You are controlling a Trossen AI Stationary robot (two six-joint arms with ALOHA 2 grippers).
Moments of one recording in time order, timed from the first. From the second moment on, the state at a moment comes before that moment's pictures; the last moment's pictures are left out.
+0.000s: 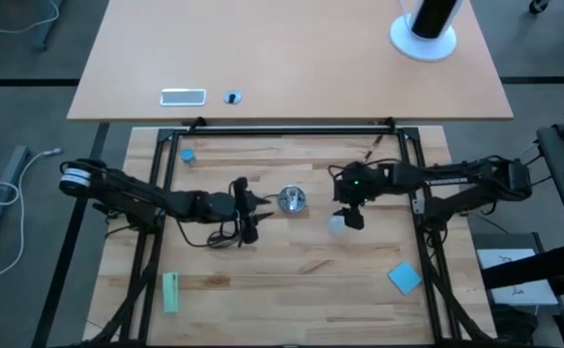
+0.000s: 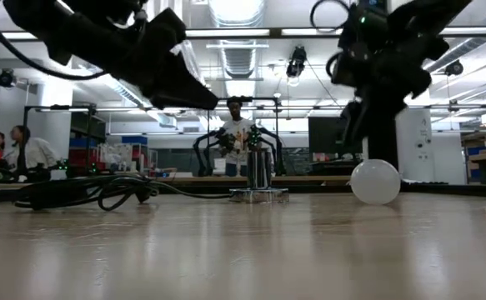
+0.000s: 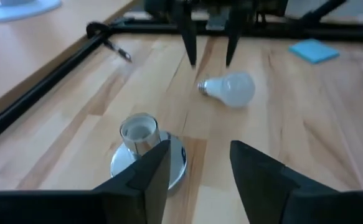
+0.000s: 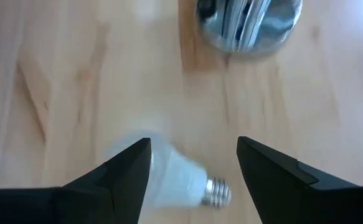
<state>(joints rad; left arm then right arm) -0.11 1.35 0.60 0.37 -0.33 -0.09 -0.19 1.27 0.68 -0.41 -0.18 -0.11</state>
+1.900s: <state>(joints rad) -0.09 1.32 0.57 0.42 -0.33 -0.11 0.11 1.64 1.00 -0.71 -0.17 -0.37</state>
